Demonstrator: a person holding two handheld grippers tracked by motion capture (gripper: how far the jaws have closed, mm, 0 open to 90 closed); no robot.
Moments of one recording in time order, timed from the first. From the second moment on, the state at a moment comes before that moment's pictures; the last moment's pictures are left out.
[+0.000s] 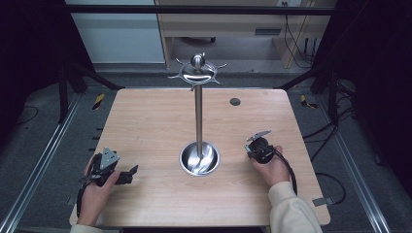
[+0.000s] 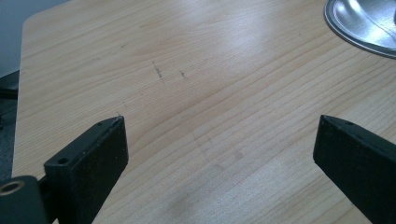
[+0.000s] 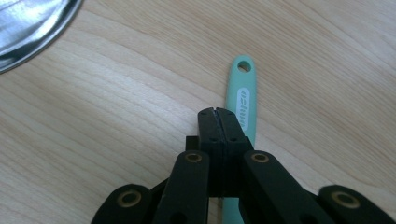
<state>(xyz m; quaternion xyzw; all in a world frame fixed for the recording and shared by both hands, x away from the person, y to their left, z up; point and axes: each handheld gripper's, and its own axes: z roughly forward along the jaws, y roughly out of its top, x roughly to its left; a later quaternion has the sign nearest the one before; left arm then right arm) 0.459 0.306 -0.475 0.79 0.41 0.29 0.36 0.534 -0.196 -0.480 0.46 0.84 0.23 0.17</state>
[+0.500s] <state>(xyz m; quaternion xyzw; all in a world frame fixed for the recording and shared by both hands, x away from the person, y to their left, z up) 0.459 0.305 -0.476 0.79 0.41 0.29 0.35 0.533 -0.209 -0.470 0.48 0.82 0.25 0.17</state>
